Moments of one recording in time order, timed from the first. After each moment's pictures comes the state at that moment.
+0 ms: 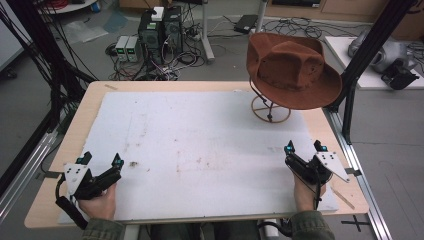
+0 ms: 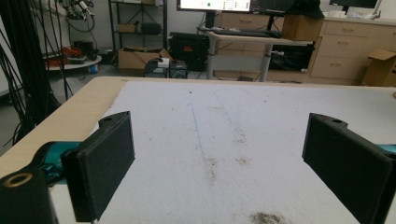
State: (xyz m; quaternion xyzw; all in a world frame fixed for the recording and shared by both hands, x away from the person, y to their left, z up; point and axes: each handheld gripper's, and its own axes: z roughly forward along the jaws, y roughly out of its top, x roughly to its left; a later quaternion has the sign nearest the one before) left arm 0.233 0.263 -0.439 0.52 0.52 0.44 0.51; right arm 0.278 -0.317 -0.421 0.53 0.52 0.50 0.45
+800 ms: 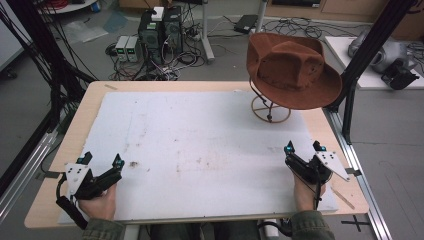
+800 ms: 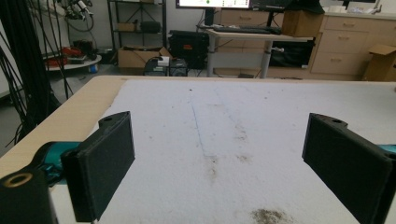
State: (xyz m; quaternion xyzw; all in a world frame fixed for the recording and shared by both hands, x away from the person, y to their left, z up) left arm 0.234 0.262 -0.440 0.53 0.52 0.44 0.50; right arm 0.280 -0.320 -0.425 0.53 0.52 0.50 0.43
